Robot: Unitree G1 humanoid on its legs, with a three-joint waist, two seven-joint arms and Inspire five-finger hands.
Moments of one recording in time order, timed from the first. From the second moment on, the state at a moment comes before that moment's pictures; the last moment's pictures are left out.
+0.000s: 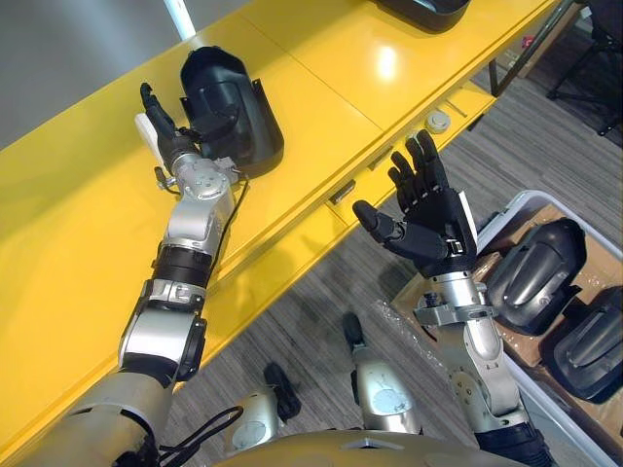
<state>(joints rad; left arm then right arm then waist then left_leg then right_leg) -0.80 0.32 -0.02 0.44 -0.27 0.24 0.77 0.10 -0.24 0.19 -0.28 0.46 -0.30 0.04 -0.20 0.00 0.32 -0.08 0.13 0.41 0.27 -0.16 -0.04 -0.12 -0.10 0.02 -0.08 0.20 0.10</state>
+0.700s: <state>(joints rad) -0.64 0.36 0.05 -0.17 -0.40 -0.01 0.66 0.06 -0.24 0.25 -0.28 0.34 -0.30 0.01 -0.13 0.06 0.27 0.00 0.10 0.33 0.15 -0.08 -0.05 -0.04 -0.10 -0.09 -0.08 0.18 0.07</state>
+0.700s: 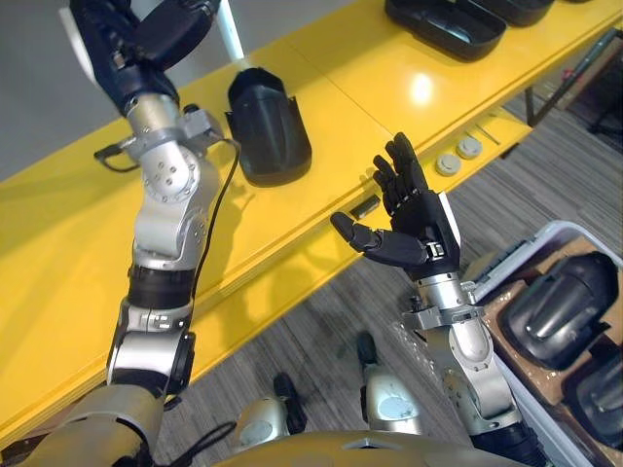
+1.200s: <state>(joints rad) 0.10 0.22 0.08 -0.40 -0.30 -0.08 0.28 -0.30 -0.15 0.47 0.02 0.33 -0.14 -0.05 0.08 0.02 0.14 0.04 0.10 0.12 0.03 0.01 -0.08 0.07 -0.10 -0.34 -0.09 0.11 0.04</state>
